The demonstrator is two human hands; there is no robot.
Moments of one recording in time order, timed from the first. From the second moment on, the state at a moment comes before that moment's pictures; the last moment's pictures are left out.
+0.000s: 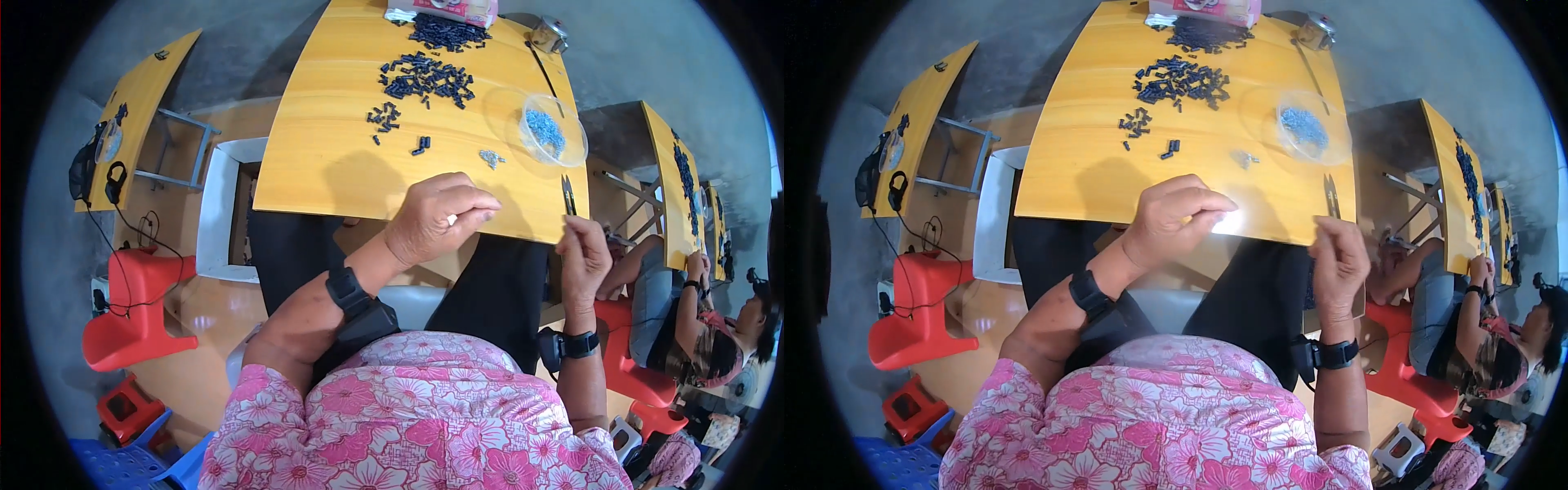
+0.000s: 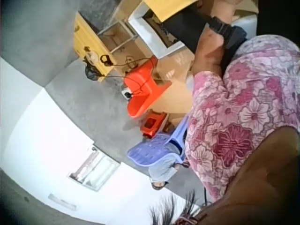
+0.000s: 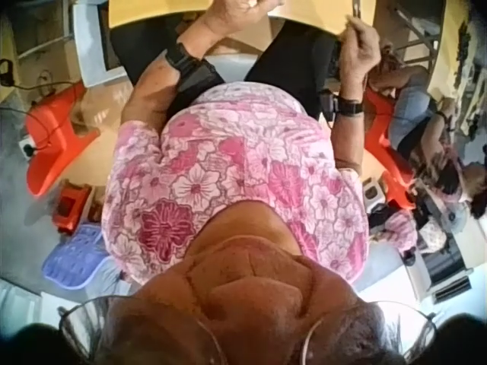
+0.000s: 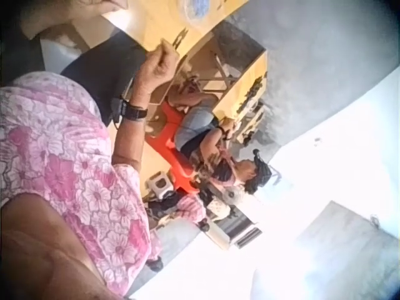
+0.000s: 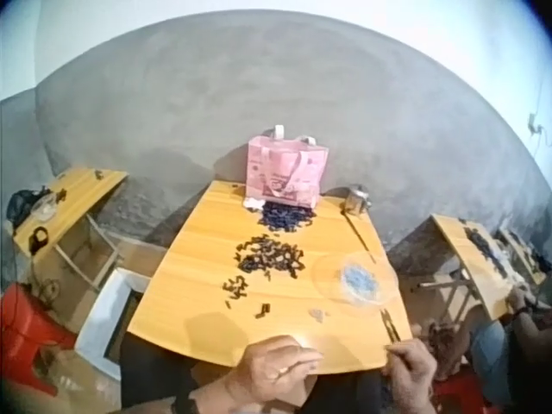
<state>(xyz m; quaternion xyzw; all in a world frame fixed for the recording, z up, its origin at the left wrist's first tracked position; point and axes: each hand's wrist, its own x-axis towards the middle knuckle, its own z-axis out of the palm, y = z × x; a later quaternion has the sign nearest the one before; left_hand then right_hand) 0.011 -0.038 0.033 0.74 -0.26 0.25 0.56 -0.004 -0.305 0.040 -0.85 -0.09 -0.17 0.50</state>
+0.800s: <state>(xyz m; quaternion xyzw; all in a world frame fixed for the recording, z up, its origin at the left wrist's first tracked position) -0.002 0.002 0.018 0.66 -0.23 0.23 0.67 0.079 -0.129 0.019 -0.93 -0.32 -0.06 0.19</state>
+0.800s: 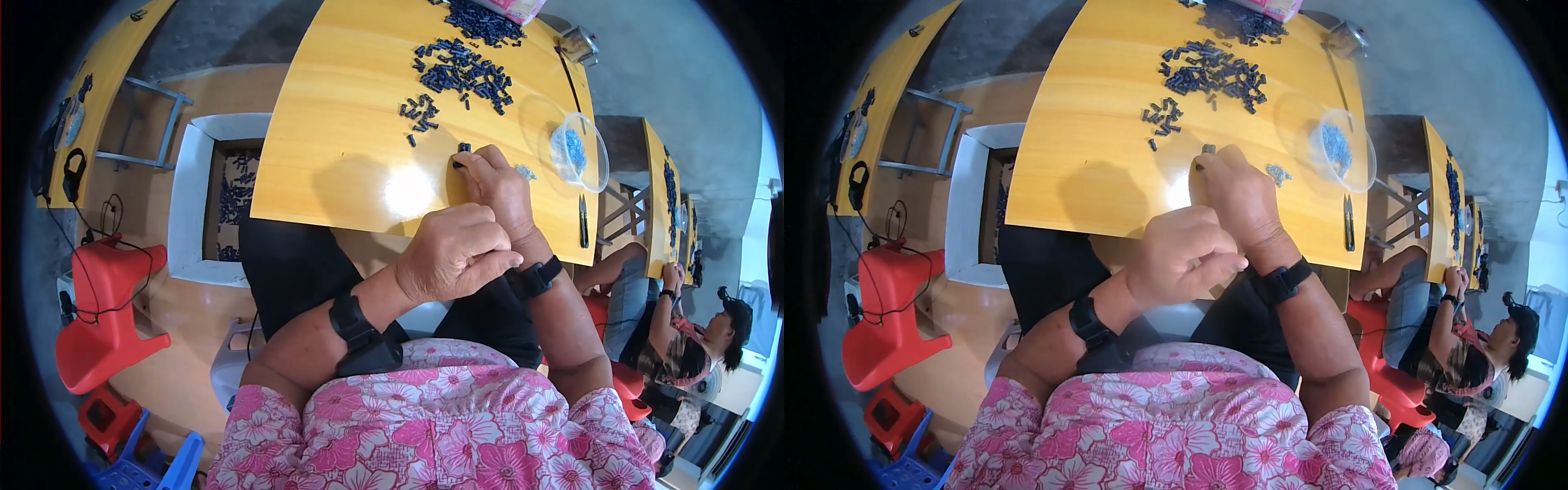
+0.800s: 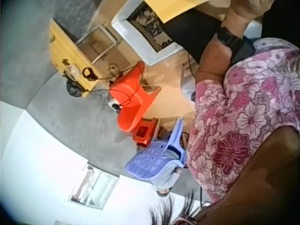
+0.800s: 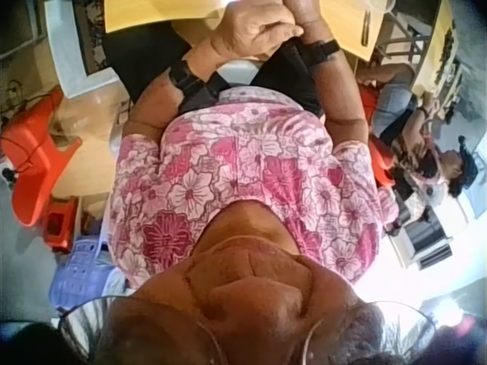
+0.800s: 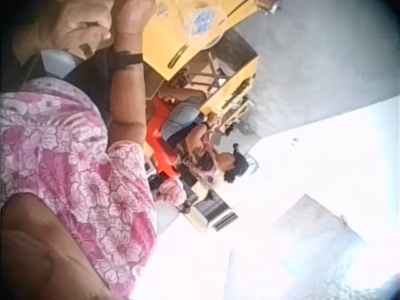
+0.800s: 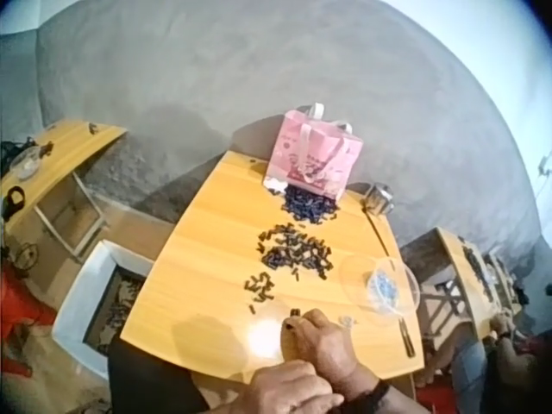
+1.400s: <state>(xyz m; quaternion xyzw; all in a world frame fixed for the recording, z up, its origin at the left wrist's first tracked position) 0.013 0.001 0.004 0.68 -0.08 0.18 0.71 0.050 -0.168 0.022 -0.81 -0.10 0.07 0.58</state>
